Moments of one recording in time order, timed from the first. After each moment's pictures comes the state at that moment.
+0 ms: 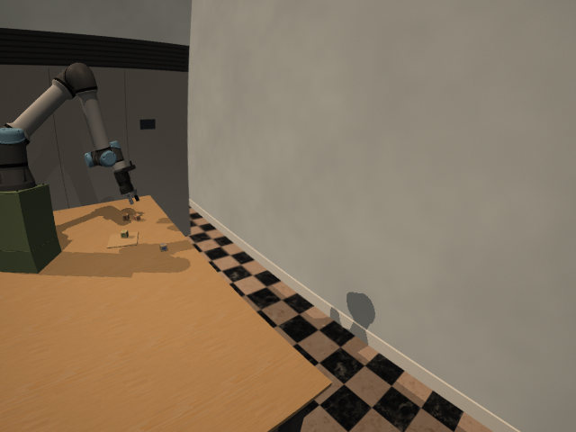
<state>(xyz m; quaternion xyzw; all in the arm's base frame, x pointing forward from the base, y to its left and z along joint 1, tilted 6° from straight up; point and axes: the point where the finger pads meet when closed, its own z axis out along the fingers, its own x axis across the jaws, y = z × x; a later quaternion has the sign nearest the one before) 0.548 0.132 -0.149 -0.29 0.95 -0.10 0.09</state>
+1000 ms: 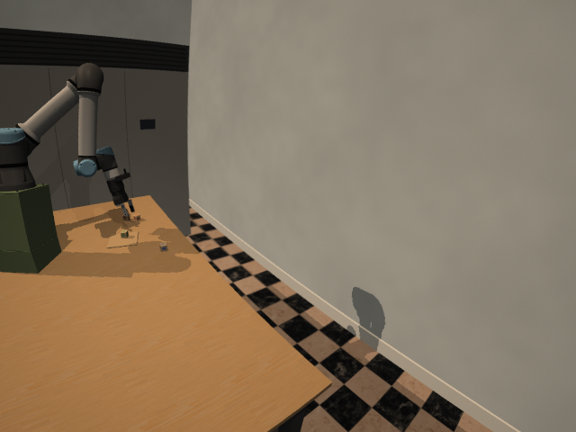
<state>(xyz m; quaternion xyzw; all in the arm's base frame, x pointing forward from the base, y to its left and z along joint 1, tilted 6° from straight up) 0.475 0.010 -0.174 -0.29 0.95 -0.10 0.09</state>
